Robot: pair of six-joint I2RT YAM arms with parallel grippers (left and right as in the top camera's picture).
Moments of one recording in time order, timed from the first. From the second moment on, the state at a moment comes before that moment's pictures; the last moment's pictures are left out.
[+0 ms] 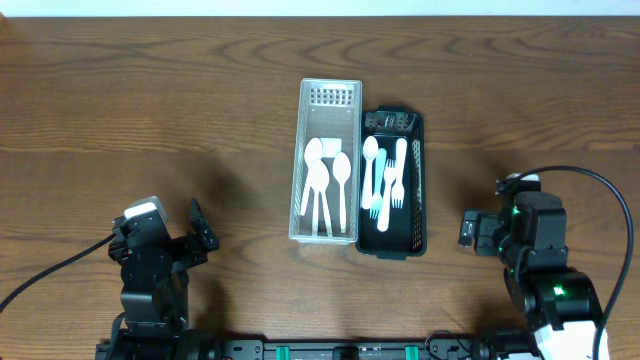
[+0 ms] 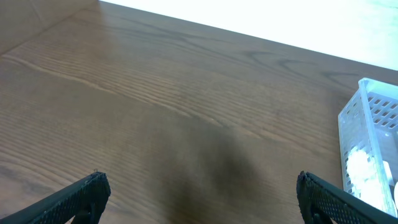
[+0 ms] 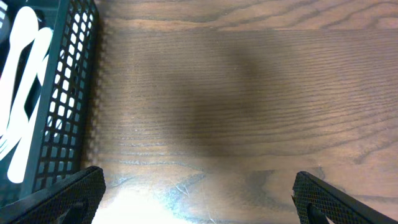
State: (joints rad) left arm -0.09 0.33 0.47 -0.58 -0.29 -0.25; right arm 0.07 0.75 0.58 -0.69 0.13 0.11
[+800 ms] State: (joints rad) left arm -0.09 0.33 0.47 -0.58 -0.29 -0.25; right arm 0.07 0.02 0.31 -0.53 0.06 0.12
